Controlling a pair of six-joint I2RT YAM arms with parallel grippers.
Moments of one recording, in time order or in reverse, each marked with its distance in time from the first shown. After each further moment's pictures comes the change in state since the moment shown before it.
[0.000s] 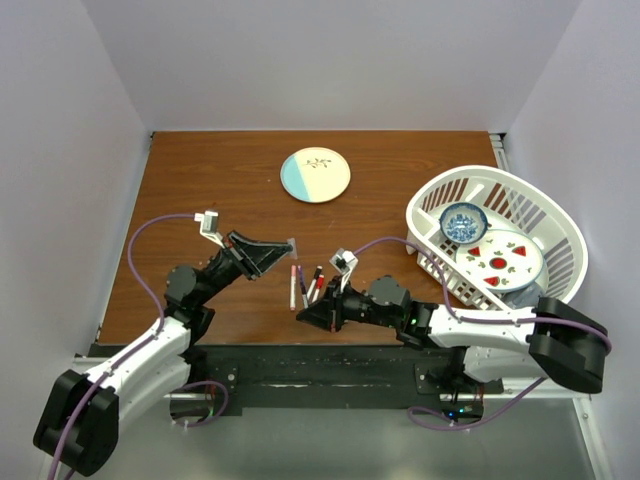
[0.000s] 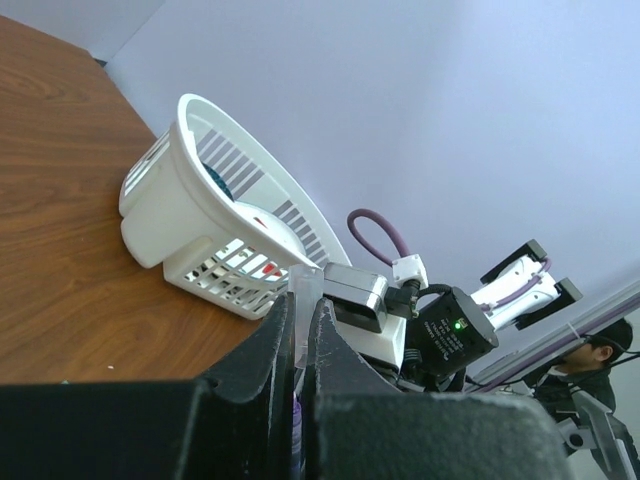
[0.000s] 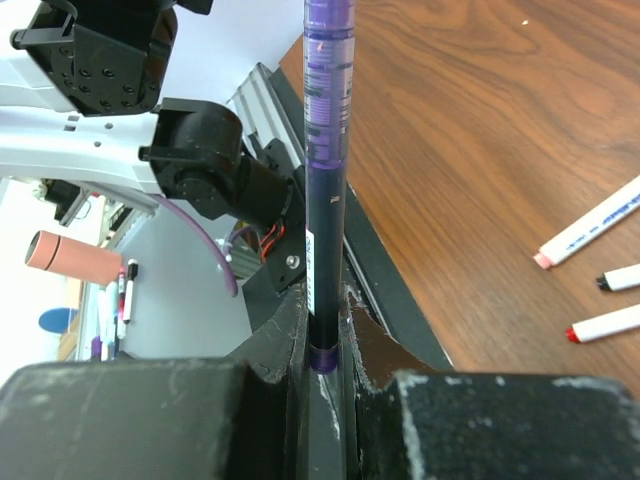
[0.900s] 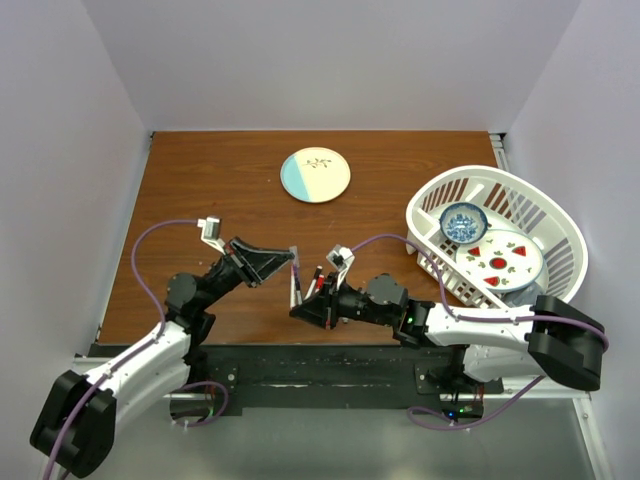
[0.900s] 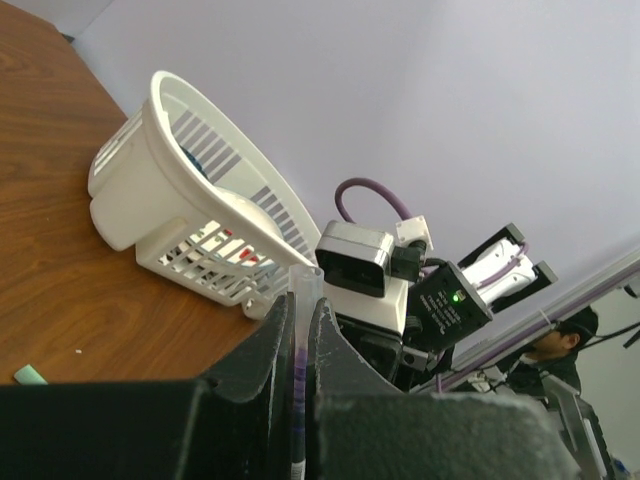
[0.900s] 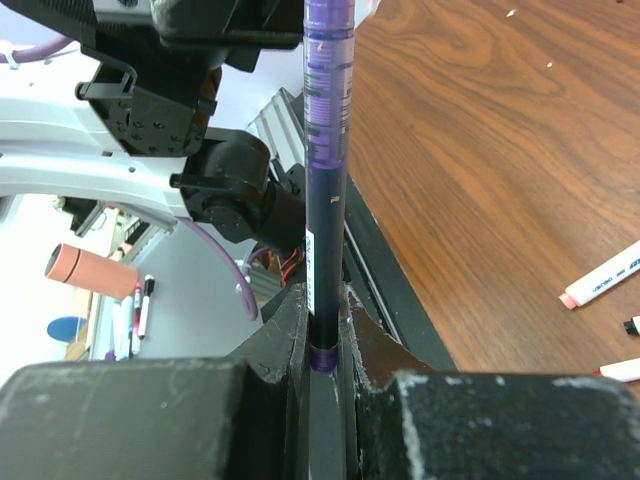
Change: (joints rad) left arm -0.039 -0.021 -0.043 0.048 -0.007 -0.044; right arm 0.019 0.019 0.044 0.029 0.019 0.002
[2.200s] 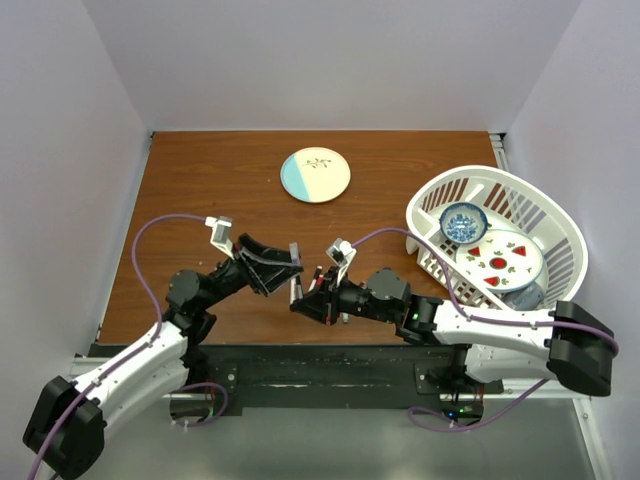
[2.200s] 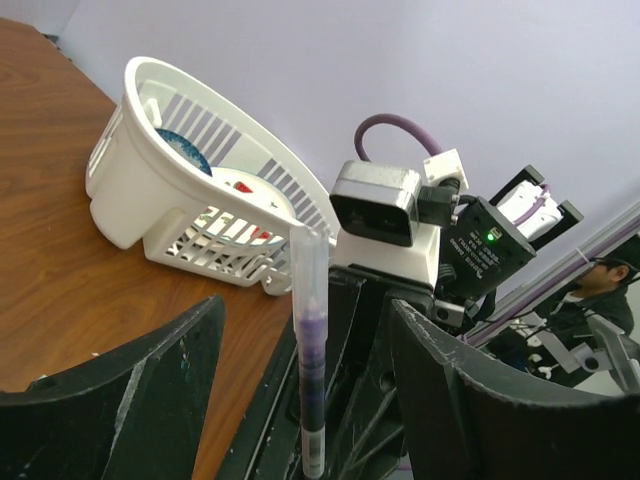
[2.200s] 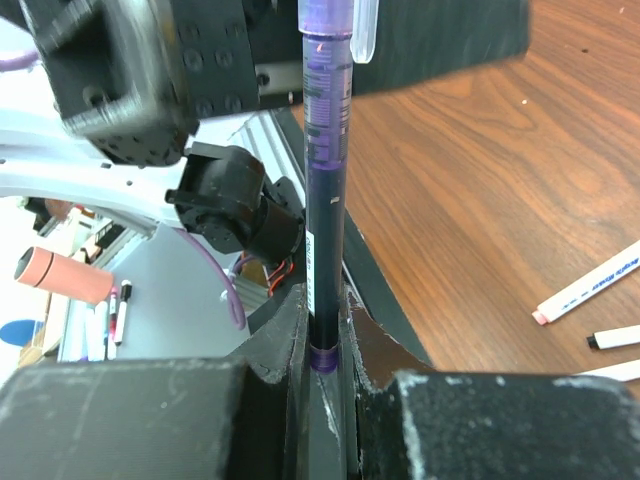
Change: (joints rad) left arm -0.091 -0.058 0.060 -0.148 0.020 0.185; right arm 0.006 -0.075 0.082 -0.172 0.041 -0.083
